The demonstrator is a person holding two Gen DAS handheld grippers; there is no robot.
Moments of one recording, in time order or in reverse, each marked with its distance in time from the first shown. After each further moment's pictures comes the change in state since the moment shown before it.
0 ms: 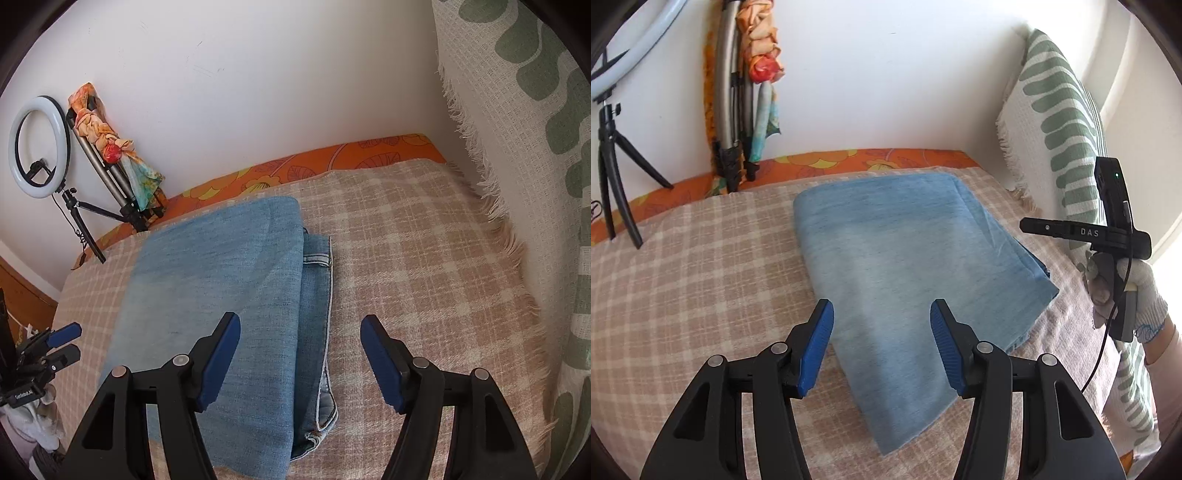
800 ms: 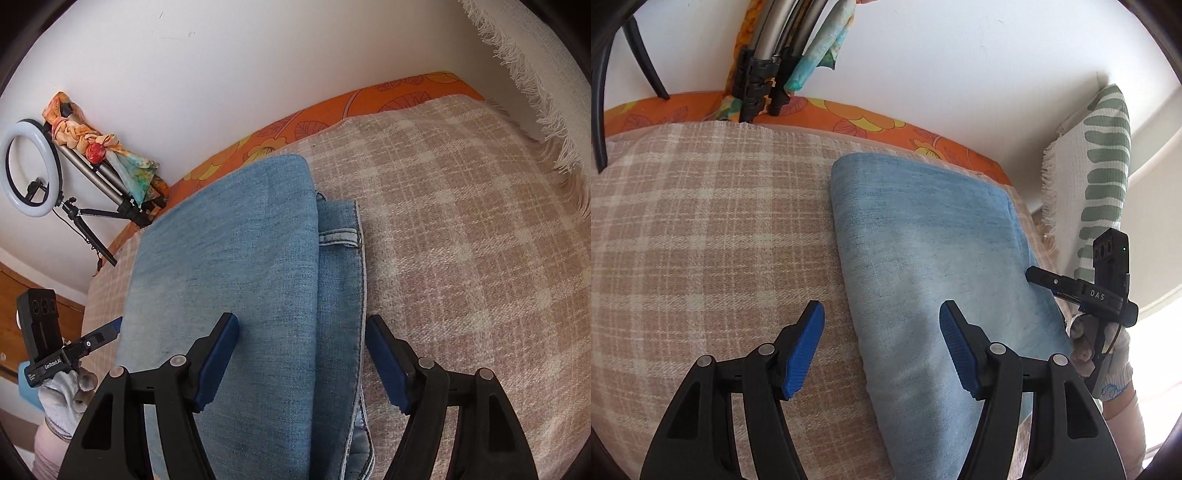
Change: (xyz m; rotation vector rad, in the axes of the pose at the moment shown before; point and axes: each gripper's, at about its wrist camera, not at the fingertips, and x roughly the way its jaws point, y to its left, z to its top) left arm 0.063 0.062 0.008 -0.271 0.100 -0.134; right arm 0.060 -0.008 0.006 0.106 0.122 0.162
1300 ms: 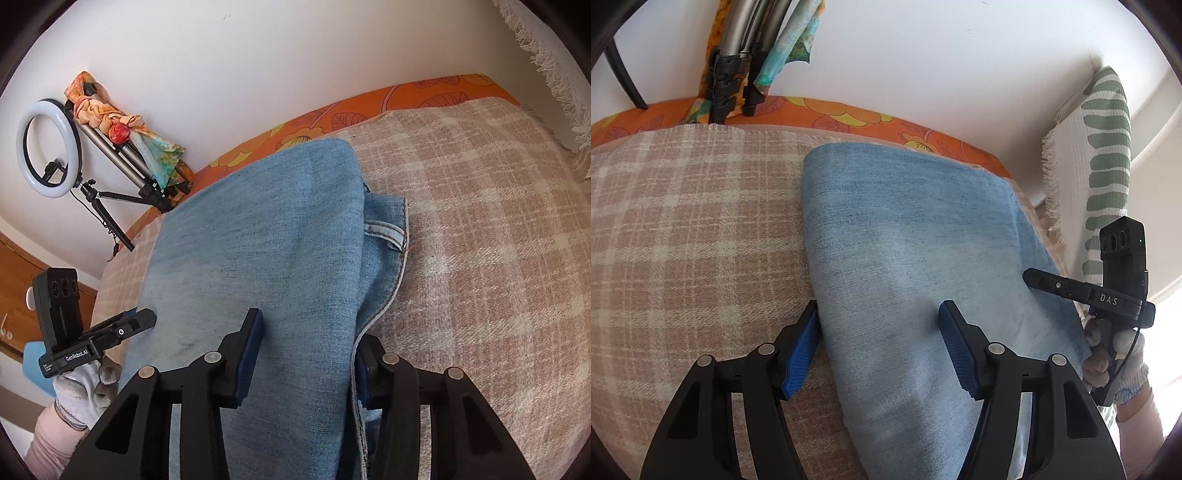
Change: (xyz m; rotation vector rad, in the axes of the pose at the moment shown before) left arm 0.027 -0.014 -0.004 0.066 -0.025 0.021; right arm 0.011 0.017 -0.006 -0.054 0.002 0.059
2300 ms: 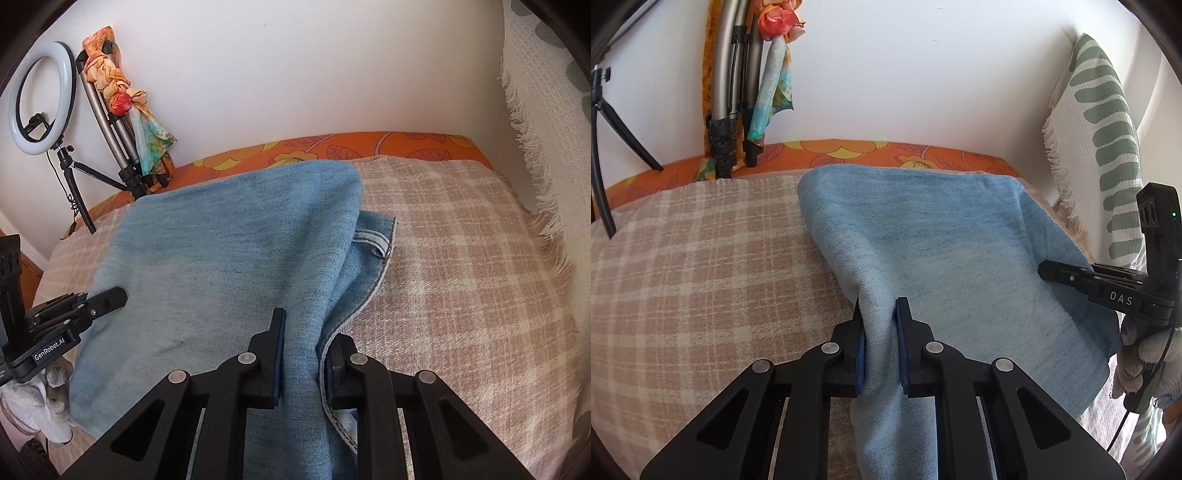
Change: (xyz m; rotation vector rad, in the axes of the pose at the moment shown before) left arm -0.004 -0.021 -0.002 0.137 -0.120 0.159; right arm -0.011 0.045 -0.009 -0.162 -0.091 -0.268
